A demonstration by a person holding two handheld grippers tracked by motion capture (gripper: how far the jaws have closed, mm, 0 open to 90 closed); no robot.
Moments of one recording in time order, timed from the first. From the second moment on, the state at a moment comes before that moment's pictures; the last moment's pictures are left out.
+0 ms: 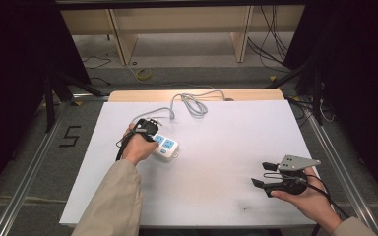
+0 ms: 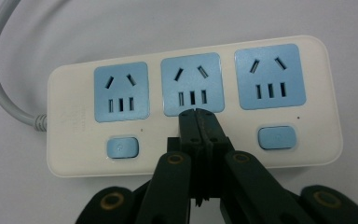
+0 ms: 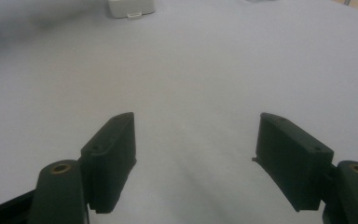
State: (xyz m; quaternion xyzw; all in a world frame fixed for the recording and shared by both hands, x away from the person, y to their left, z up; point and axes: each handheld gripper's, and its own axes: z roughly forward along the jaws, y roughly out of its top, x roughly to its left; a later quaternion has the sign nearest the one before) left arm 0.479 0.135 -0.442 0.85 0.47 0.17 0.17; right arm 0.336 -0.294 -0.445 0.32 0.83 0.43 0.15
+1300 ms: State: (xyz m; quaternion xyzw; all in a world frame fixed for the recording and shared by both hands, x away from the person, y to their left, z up) left arm 0.480 0.136 -0.442 0.85 0.47 0.16 0.18; right arm 0.335 -0.294 -0.444 0.32 0.83 0.43 0.15
